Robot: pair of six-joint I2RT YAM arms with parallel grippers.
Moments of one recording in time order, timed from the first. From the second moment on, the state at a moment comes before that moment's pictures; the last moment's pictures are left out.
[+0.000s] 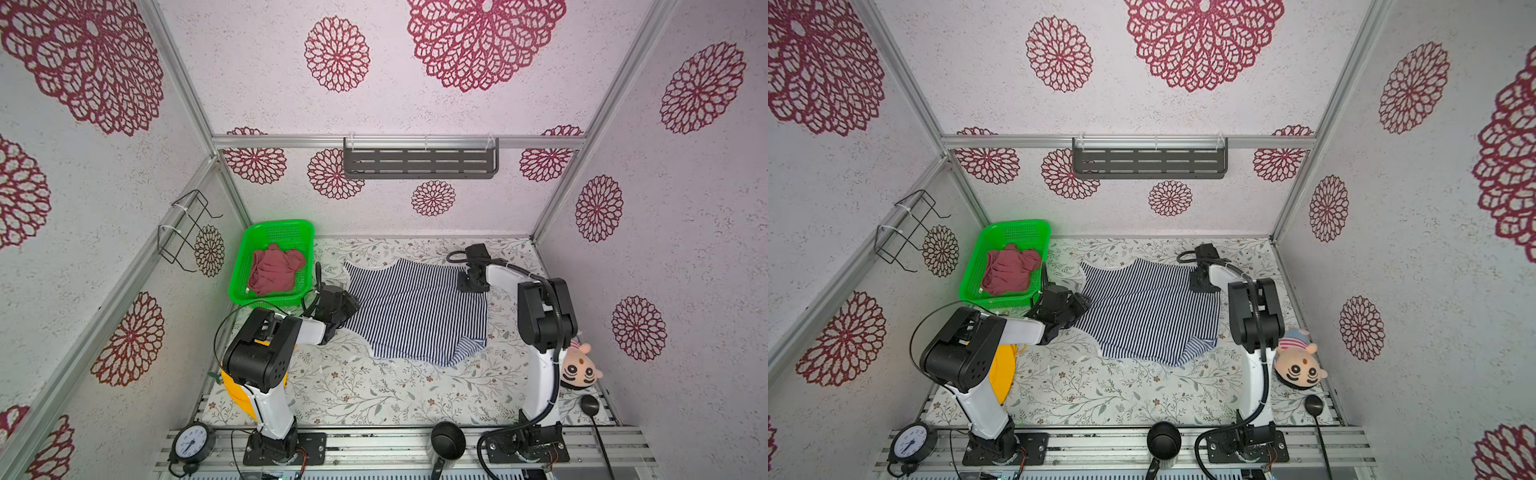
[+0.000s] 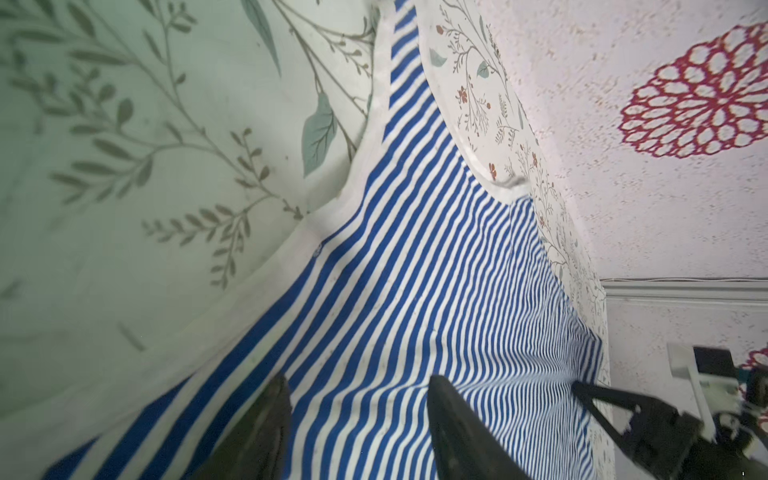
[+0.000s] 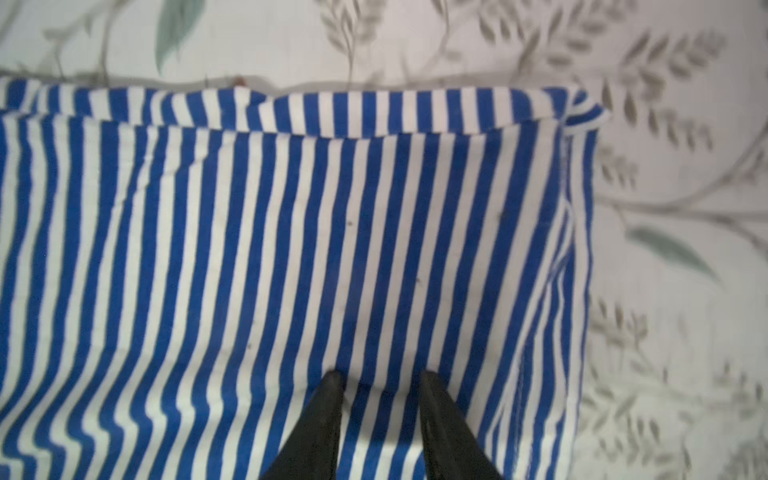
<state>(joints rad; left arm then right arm) -0.33 1.80 0.72 0.40 0.01 -1.01 0.19 2.18 1.62 -0.53 0.11 0.17</state>
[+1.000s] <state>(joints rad) -0.39 1.76 0.82 0.08 -0.09 -0.96 0.44 1.75 1.20 -0.90 0.19 0.28</state>
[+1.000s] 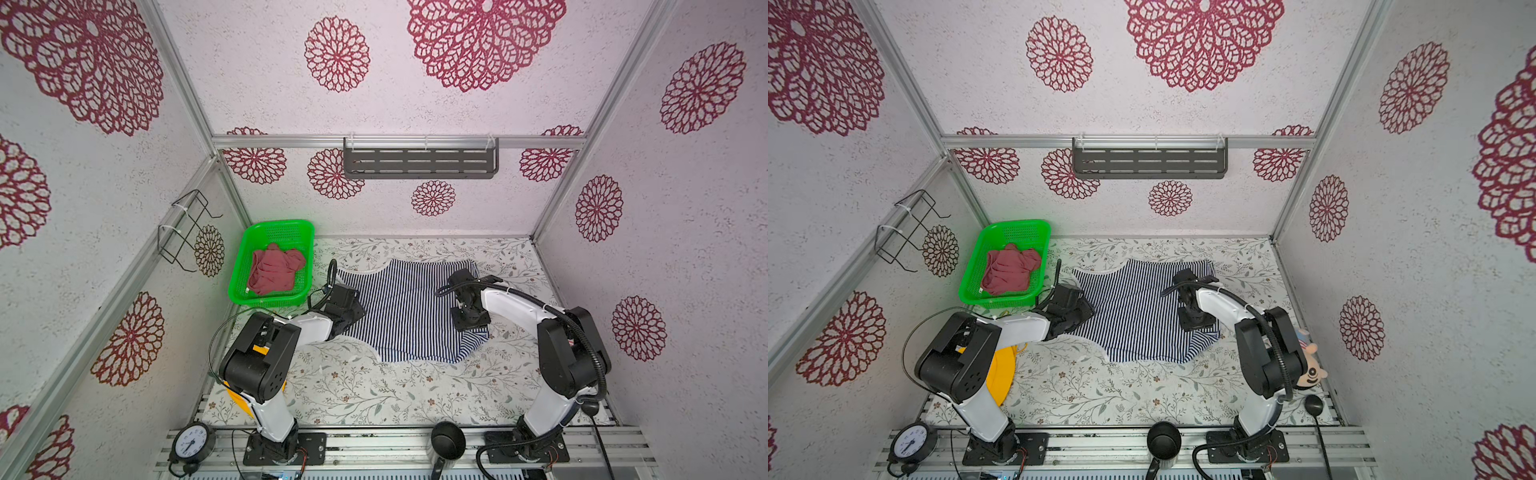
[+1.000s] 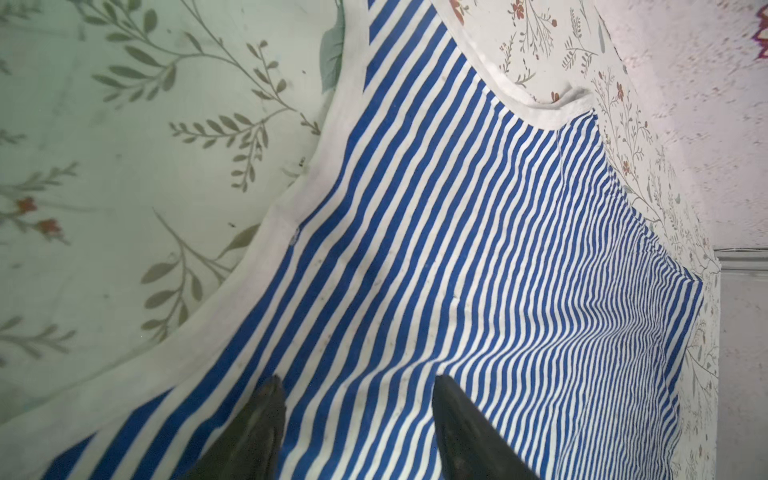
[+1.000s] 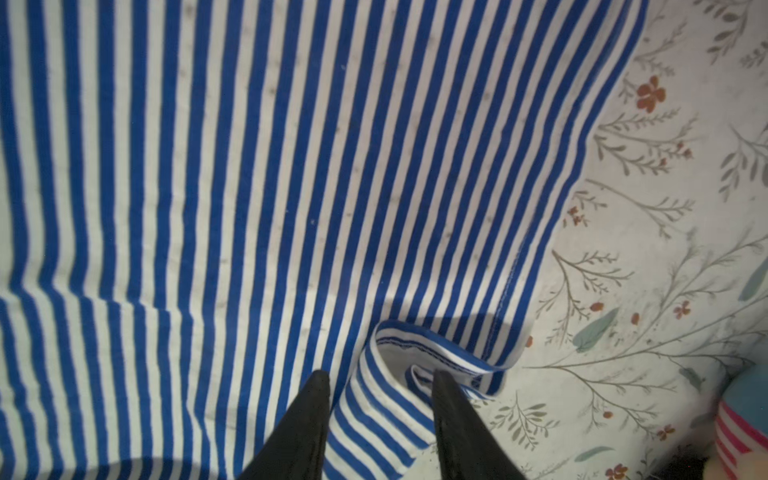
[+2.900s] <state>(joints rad) -0.38 1.37 0.80 -0.24 0.00 -0.78 0.44 1.22 0.59 -0.83 0.05 0.72</state>
